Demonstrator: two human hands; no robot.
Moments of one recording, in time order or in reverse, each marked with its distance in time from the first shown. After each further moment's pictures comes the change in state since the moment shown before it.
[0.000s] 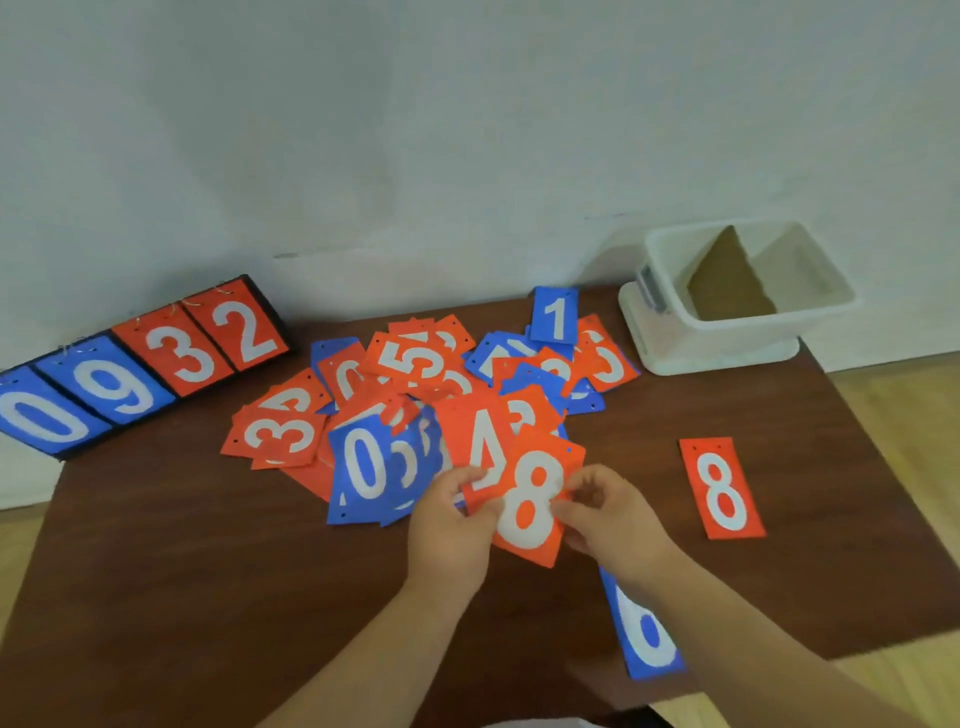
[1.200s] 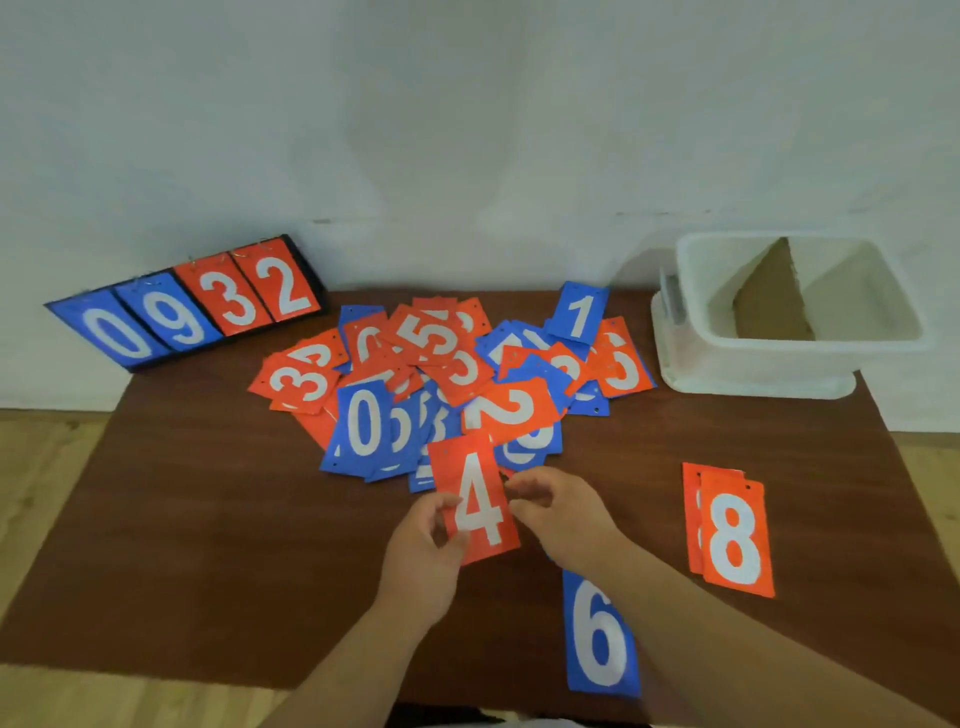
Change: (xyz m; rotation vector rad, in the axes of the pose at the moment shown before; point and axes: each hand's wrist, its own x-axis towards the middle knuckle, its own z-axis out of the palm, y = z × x) left_hand -0.047 -0.036 0.035 0.180 0.097 -0.166; right_hand 0.044 0.019 -0.023 -0.461 -0.368 -0.239
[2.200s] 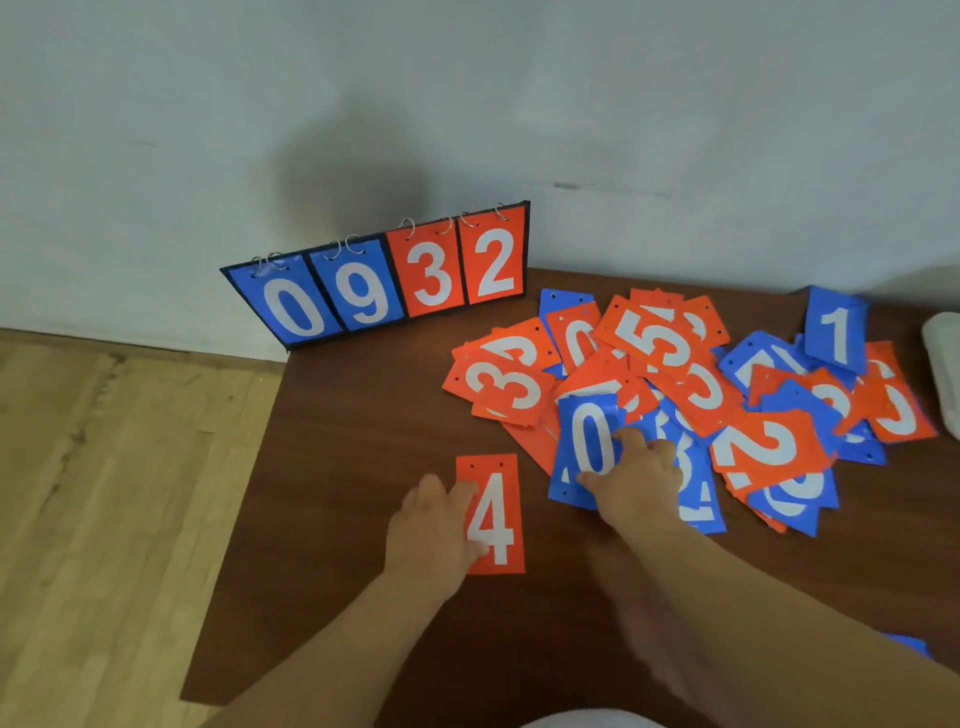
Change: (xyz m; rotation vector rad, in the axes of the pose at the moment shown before) left_hand 0.161 -0.116 -0.272 0.884 -0.224 0.068; right_hand 0.161 -0.142 0.215 -0.453 0.302 0.398
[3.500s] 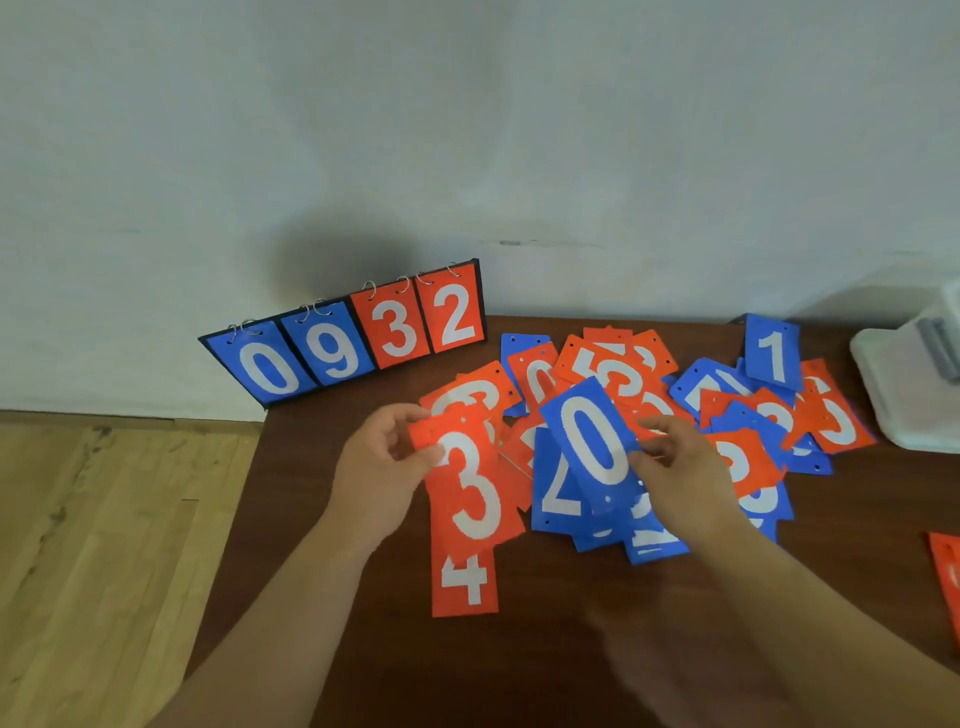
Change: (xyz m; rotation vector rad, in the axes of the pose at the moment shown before) left_hand 0.001 0.026 -0.125 -0.983 0.256 0.012; right_hand -0.011 0.029 -0.107 0.452 0.076 -0.222
